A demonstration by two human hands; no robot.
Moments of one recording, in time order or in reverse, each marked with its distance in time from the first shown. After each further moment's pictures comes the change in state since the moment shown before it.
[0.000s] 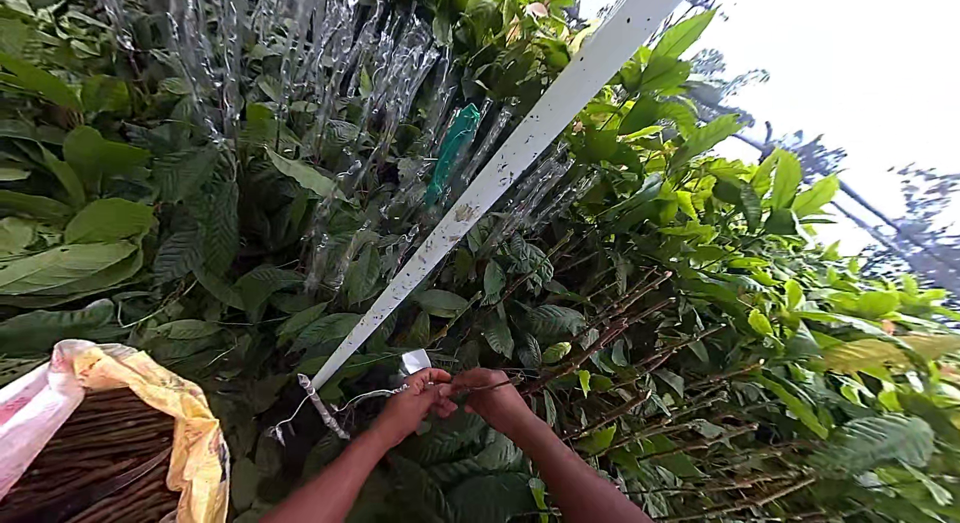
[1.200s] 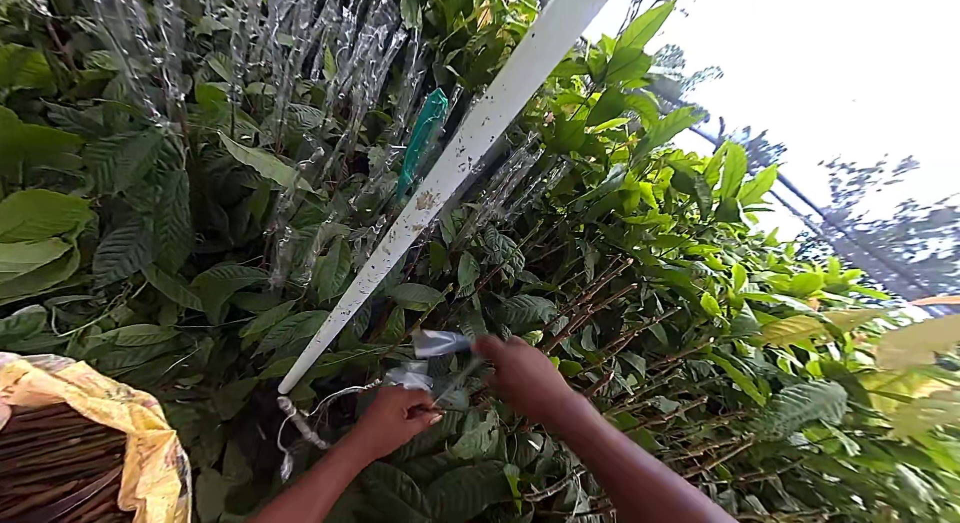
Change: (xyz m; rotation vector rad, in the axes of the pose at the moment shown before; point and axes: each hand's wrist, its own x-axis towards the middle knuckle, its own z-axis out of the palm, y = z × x) left_hand -0.019 0.005 0.007 0.725 -0.117 0.306; right_hand -0.052 -0.083 -0.075 -0.438 -0.220 0.188
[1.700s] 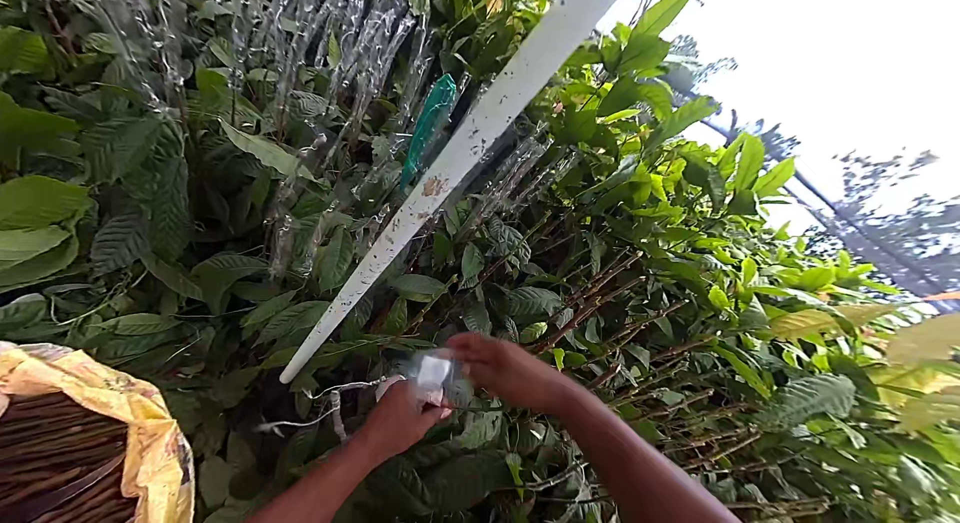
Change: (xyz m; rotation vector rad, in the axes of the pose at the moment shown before) left_hand -0.003 0.021 0.003 -0.004 0.059 -0.089; right_hand 0.004 -0.015 0.003 0.265 -0.049 -0.095
